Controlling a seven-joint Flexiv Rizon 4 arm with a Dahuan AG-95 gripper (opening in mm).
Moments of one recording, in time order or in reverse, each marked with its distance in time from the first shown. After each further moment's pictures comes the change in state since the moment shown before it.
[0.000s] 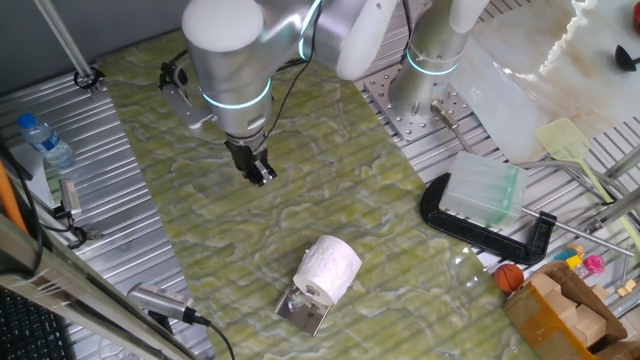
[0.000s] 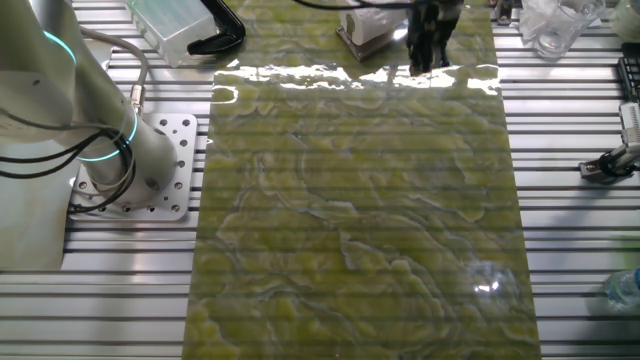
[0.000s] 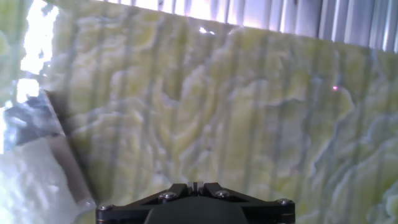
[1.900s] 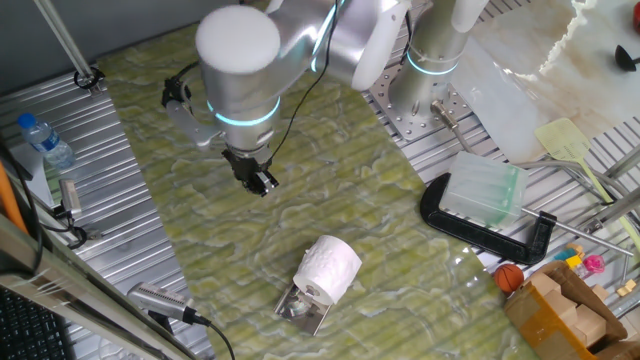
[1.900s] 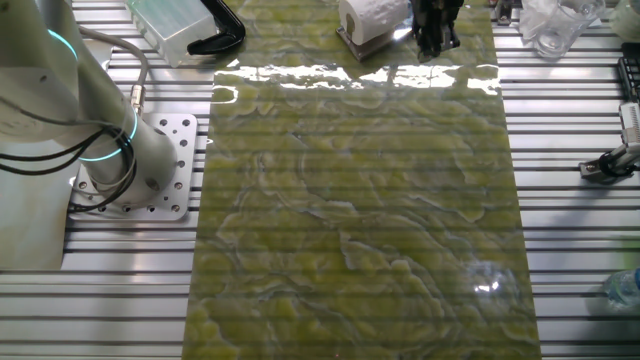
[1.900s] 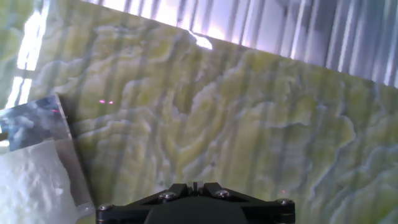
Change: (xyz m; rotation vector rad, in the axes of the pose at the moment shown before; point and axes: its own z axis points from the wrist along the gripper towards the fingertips) arm -0.006 0.003 0.001 -0.017 -0.062 -0.113
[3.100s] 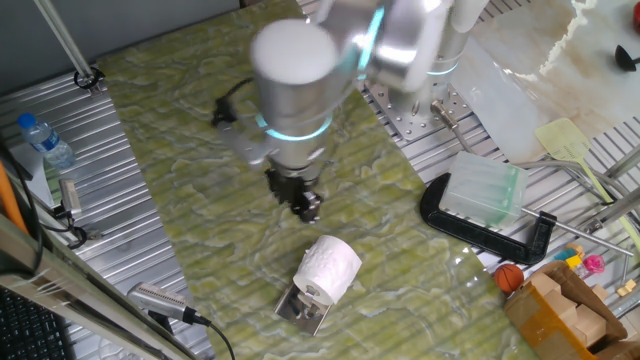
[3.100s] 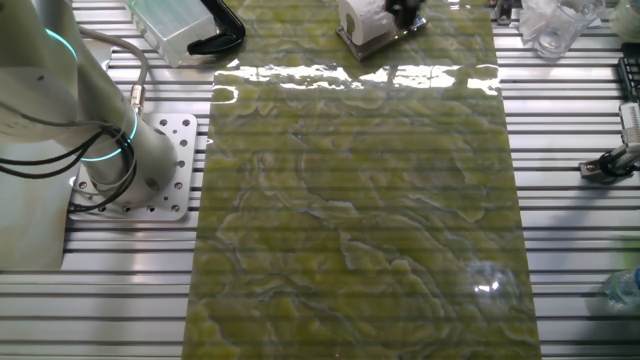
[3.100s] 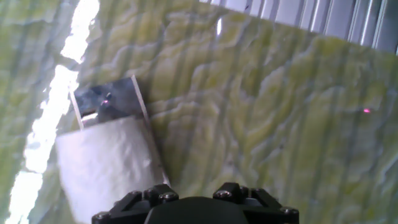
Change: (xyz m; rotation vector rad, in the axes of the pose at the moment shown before) arm 0.032 0.100 -0.004 -0.029 -0.001 0.019
